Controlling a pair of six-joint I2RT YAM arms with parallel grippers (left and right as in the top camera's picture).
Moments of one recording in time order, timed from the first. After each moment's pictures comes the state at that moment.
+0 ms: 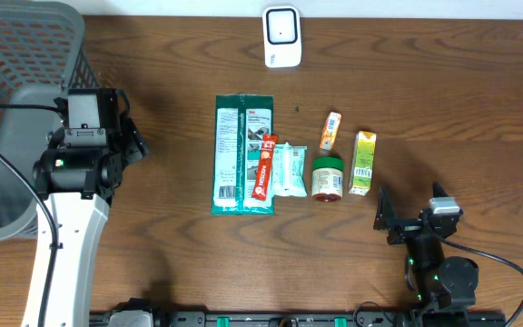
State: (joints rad) left arm 0.01 1.25 1.19 -0.96 -0.31 -0.41; right arm 0.05 0.01 0.01 -0.07 -0.05 0.08
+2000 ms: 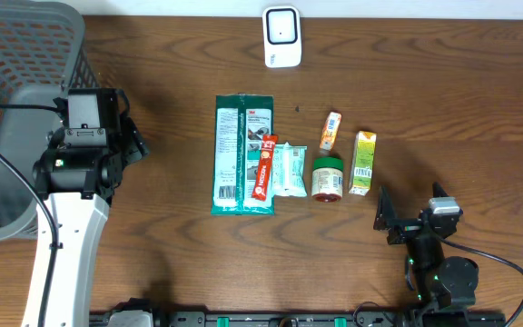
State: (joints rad) left arm 0.01 1.25 1.19 -0.96 -0.32 -0.41; right arm 0.05 0.01 0.01 -0.07 -0.05 0.08
